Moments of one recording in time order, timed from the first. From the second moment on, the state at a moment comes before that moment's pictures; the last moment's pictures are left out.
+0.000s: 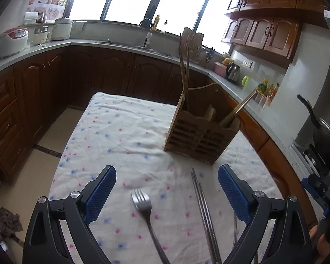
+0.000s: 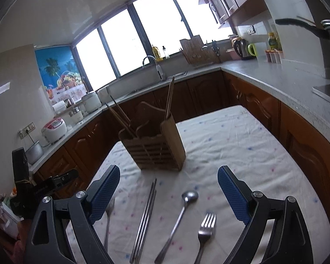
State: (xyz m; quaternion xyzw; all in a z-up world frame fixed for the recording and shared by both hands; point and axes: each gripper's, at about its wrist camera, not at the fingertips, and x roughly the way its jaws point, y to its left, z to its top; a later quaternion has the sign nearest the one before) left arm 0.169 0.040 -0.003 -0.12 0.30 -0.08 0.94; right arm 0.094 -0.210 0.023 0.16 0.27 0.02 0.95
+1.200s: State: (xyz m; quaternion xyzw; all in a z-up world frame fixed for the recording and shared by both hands) left arm 0.247 0.006 -0.087 0.01 0.46 -0.01 0.89; right arm 0.115 -0.203 -0.092 0.09 0.47 -0.04 0.87
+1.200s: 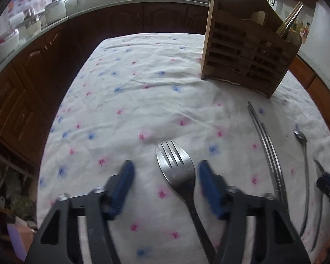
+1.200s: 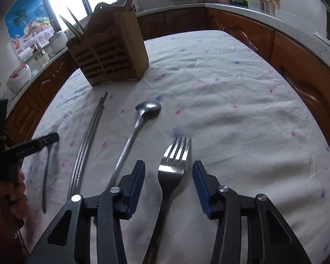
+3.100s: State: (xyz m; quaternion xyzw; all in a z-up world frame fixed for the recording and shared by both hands) left arm 0.133 0.037 0.018 -0.07 0.34 -0.13 0.93; right arm 0.091 -0.187 0.011 0.13 0.34 0.02 0.93
